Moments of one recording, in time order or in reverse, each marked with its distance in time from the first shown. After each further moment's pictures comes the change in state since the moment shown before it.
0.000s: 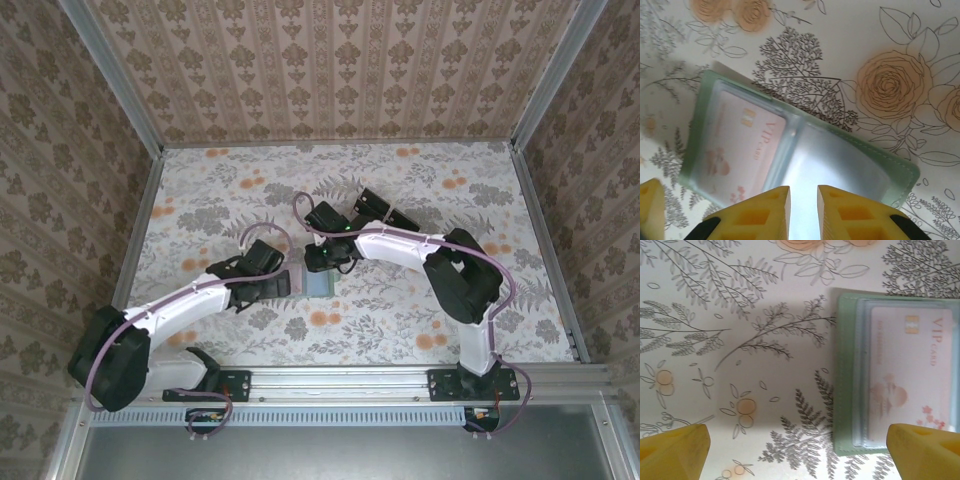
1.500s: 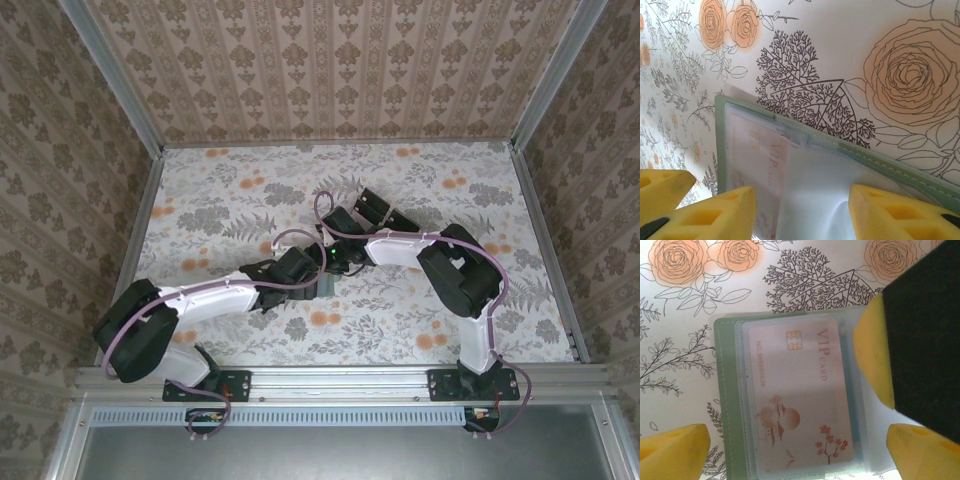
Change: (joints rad) left arm -0.200 0.186 0.066 0.172 -0.091 -0.029; right arm -0.072 0.022 -0.188 0.359 -0.251 0.269
